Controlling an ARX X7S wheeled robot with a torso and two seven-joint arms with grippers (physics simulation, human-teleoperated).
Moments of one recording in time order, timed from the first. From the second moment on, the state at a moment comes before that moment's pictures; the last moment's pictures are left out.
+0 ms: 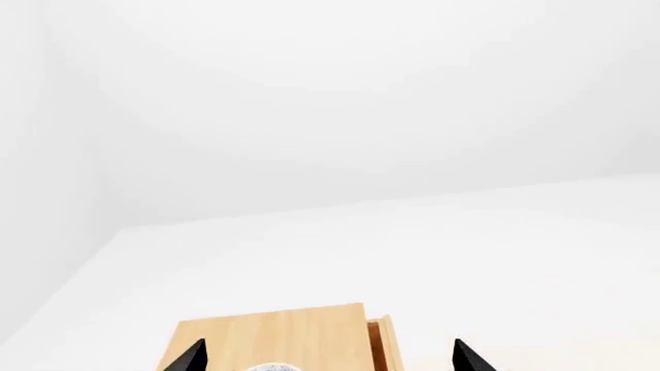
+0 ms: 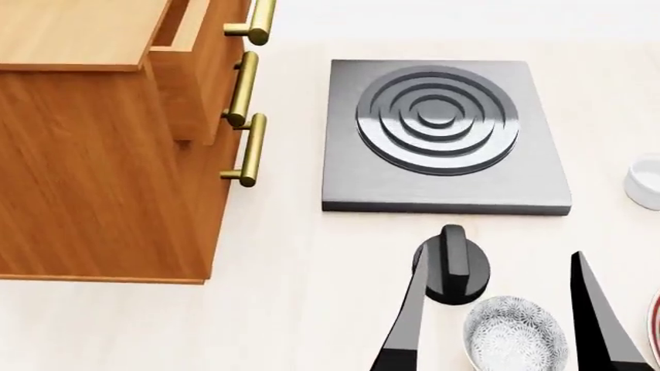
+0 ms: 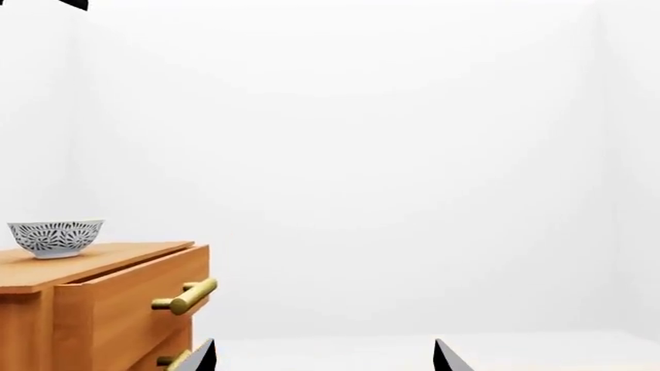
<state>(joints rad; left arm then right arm) -2.35 -0.01 0.47 -1.28 -0.46 -0.98 -0.04 -0.02 0.44 -0.25 -0.92 0.24 0.25 0.54</state>
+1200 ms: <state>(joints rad) -2.35 -0.01 0.44 -1.28 -0.41 -0.99 -0.02 -0.02 0.46 -0.26 -0.91 0.25 0.22 0.57</state>
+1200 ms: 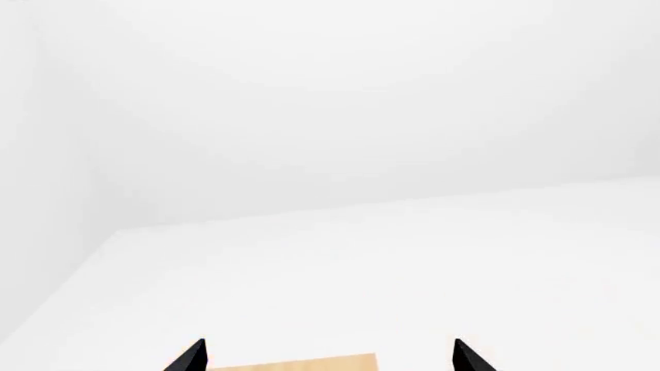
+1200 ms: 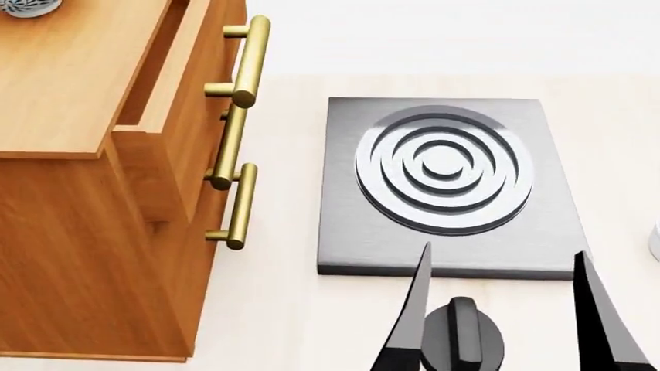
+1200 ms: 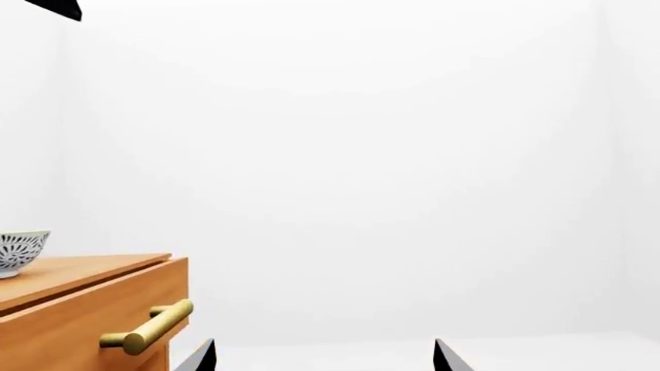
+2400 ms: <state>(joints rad) -2.21 -0.03 0.18 -1.31 -0.02 -0.99 0.00 0.01 0.44 -0.27 -0.69 0.27 0.15 0.54</state>
